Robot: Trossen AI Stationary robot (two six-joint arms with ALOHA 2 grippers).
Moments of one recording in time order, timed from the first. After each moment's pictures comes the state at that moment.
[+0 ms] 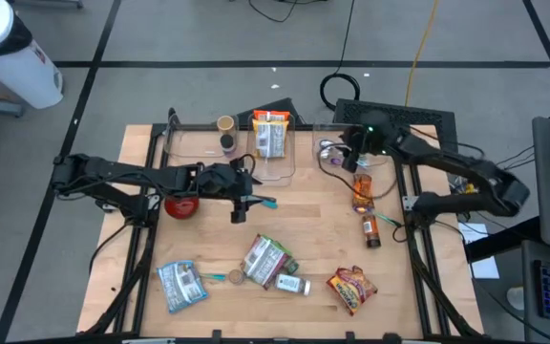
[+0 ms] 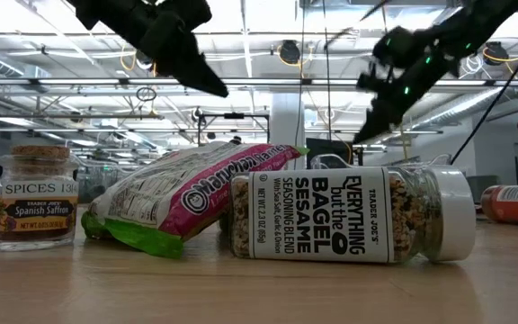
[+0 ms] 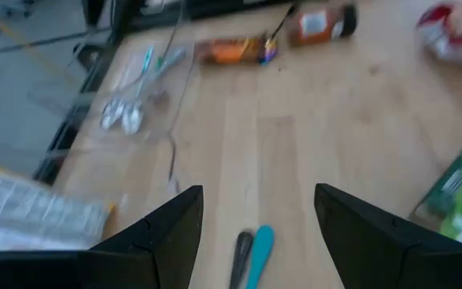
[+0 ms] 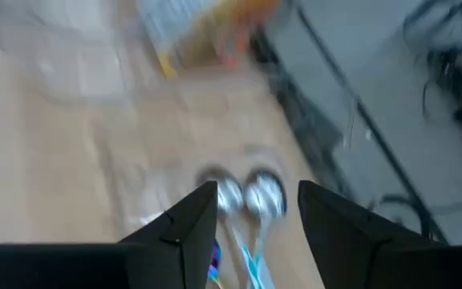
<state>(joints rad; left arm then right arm) 0.05 1.32 0.85 -0.10 -0.11 0.18 -0.73 1.17 0.72 -0.18 -0.10 -0.42</state>
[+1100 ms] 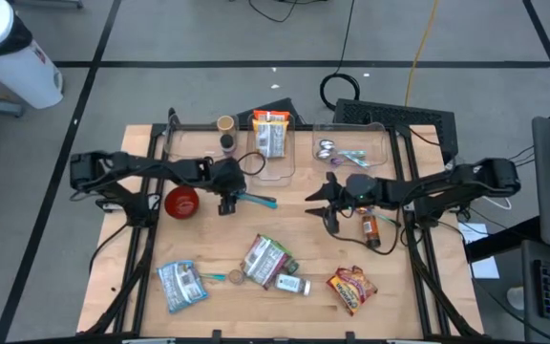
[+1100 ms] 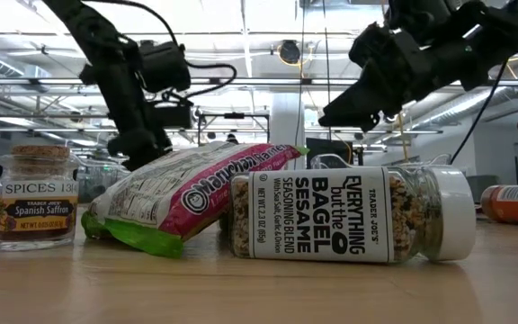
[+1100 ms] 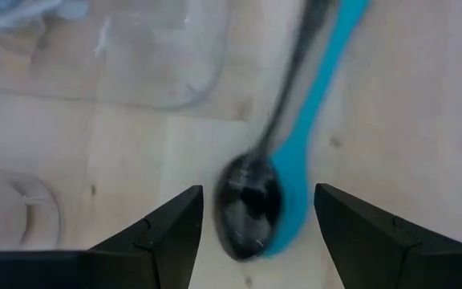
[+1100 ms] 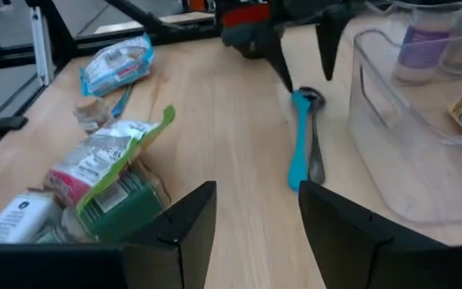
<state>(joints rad) 0.29 1.49 0.72 -0.30 -0.03 0.20 -0.06 1.28 0.48 0.45 -0.07 0.12</state>
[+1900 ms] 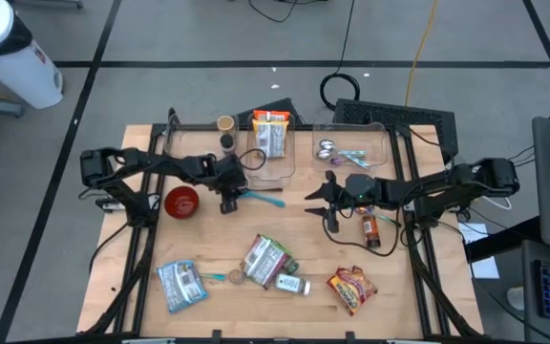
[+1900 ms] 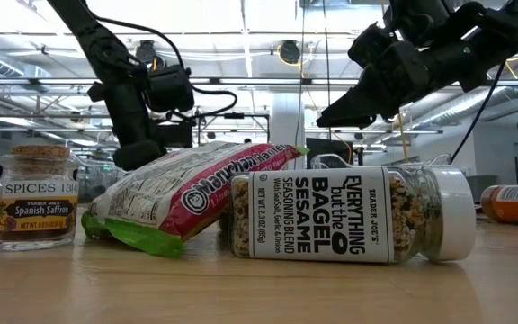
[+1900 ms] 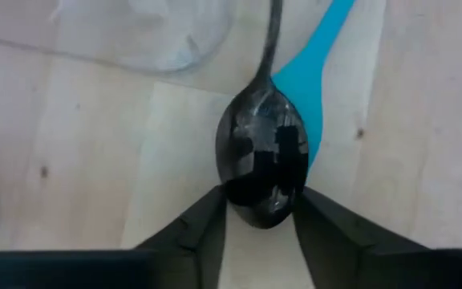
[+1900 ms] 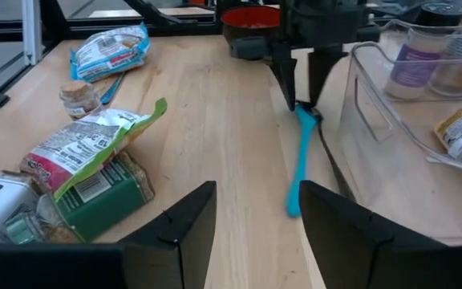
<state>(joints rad) 0.35 1.58 0.72 -0.29 0.11 0.14 -0.06 1.29 0.48 0.46 -0.05 0.01</state>
